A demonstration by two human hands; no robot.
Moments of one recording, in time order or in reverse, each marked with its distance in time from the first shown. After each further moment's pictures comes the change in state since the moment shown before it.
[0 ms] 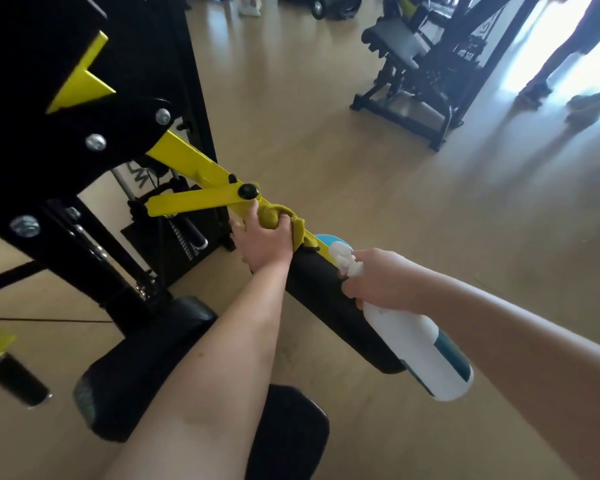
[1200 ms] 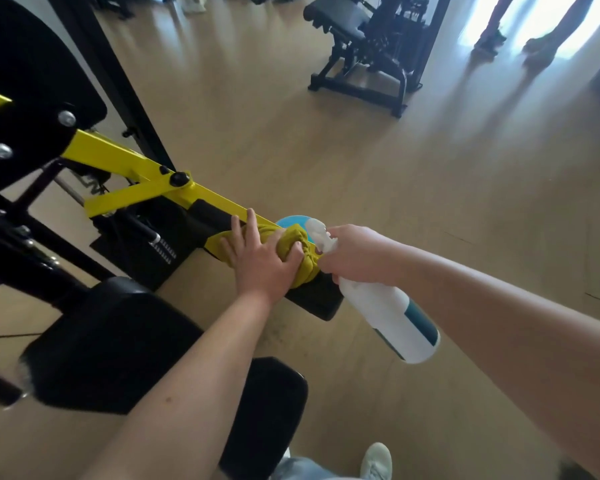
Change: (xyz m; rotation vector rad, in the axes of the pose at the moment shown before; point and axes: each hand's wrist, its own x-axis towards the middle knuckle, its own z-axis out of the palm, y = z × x) left_hand -0.149 -0.014 0.009 0.621 -0.274 0.645; right_hand -0.066 0.091 -0.011 0.044 0.051 -0.050
